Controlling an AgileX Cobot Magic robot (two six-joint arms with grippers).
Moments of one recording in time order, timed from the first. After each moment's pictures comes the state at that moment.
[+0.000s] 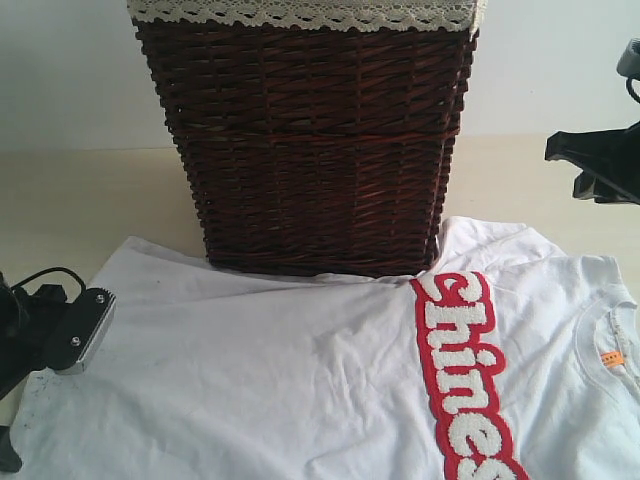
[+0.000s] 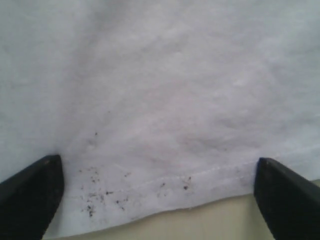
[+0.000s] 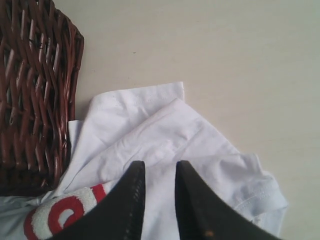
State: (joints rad) left arm -0.19 1.80 -0.82 -0.06 0.73 1.56; right arm 0.01 1.53 -0.90 0.24 0.37 0.03
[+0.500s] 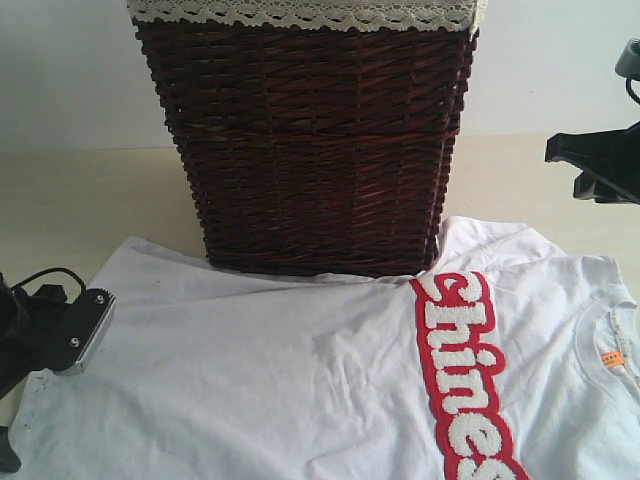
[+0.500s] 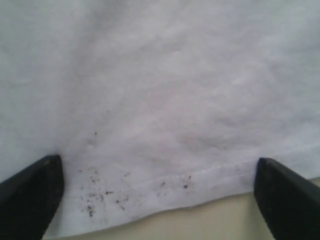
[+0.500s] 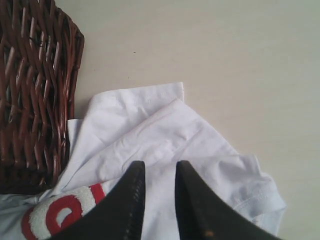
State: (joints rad) left arm -0.19 1.80 -0.82 -0.06 0.73 1.57; right arm 0.01 1.53 -0.90 0.23 0.37 0.02
